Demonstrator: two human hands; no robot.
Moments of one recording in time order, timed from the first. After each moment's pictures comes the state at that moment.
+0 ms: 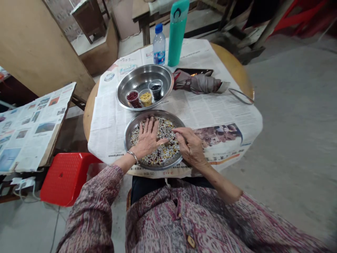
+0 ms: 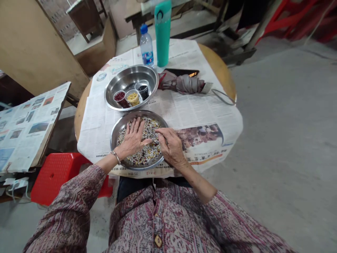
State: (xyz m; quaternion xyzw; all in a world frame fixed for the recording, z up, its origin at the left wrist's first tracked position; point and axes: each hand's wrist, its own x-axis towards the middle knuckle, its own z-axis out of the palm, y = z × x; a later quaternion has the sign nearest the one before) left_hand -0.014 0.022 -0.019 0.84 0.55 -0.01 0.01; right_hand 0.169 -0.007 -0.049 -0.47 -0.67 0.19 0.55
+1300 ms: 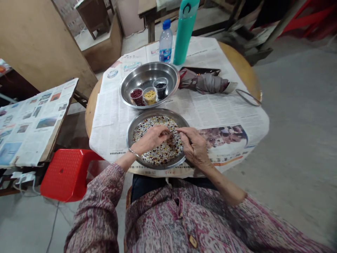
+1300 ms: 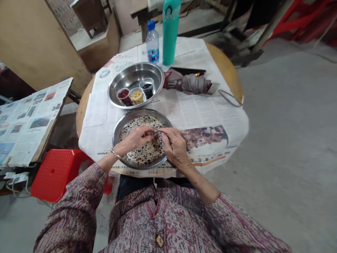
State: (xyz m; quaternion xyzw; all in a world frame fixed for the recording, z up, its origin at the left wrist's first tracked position) left_hand -0.013 0.037 0.003 0.84 0.47 0.12 0.25; right_hand 0.169 -0.006 -0.053 -0.46 -0.67 0.17 0.55
